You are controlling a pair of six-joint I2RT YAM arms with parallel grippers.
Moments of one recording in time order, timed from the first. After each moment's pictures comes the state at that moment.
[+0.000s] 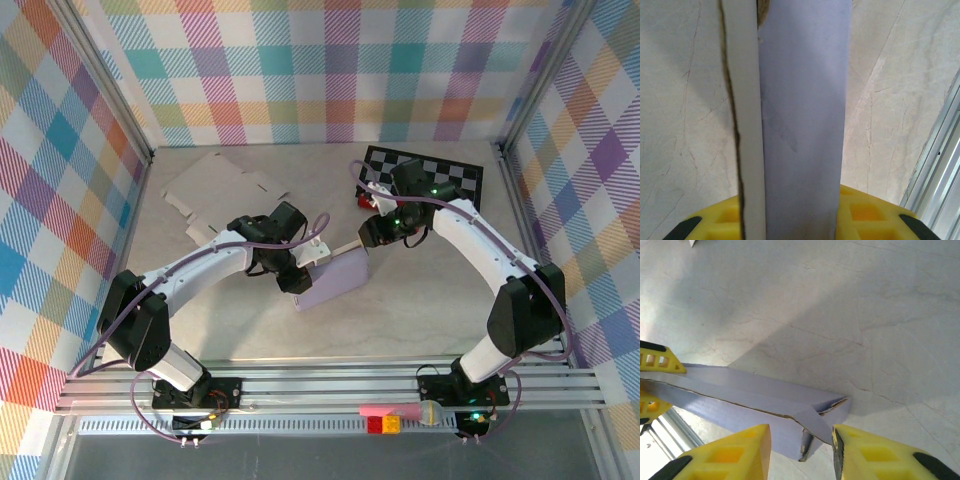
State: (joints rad) left arm -0.66 1.55 1.20 -0.90 0.28 0.40; right arm 0.42 1.58 1.37 -0.93 -0.44 -0.02
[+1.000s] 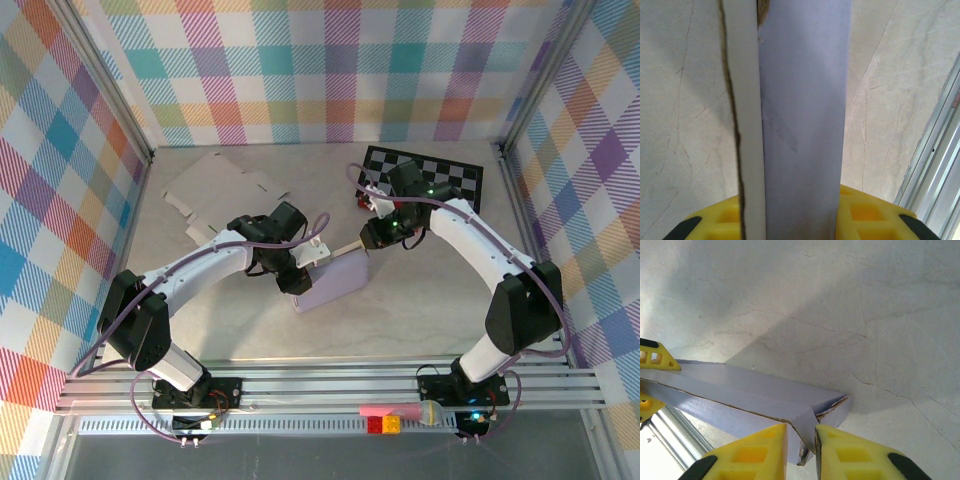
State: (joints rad) left arm -0.66 1.55 1.20 -0.92 0.29 0.40; right arm 0.44 1.59 1.37 -0.94 -0.43 -0.02
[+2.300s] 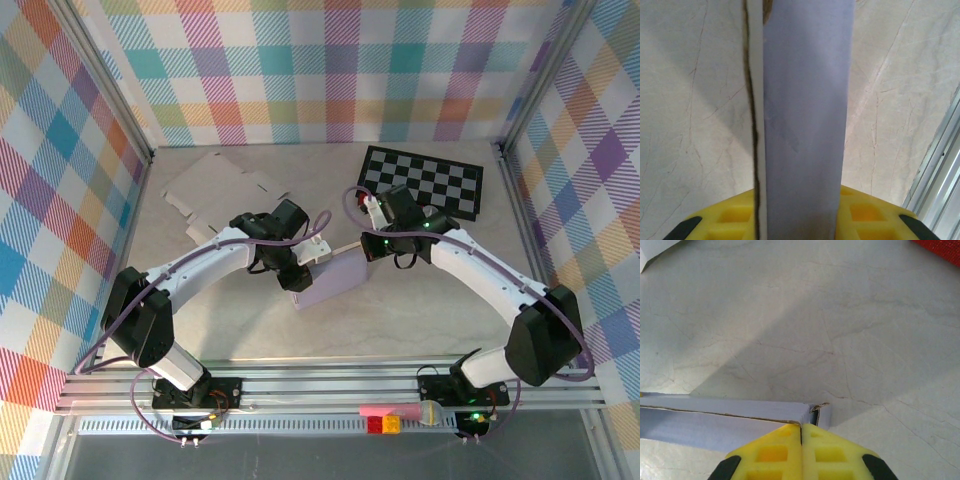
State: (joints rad) left arm -0.66 1.57 1.23 -0.93 0.26 0.39; right arm 0.59 1.42 1.13 -0.67 -0.11 0.19
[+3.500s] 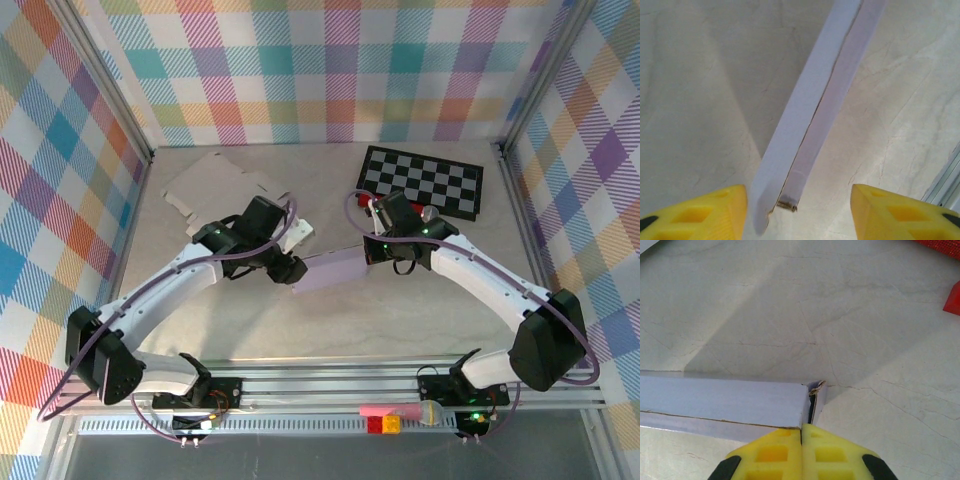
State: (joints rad) left arm -0.64 1.32 1.17 -0.84 0.15 0.15; right arm 0.62 1.39 1.12 -0.69 0.00 0.32
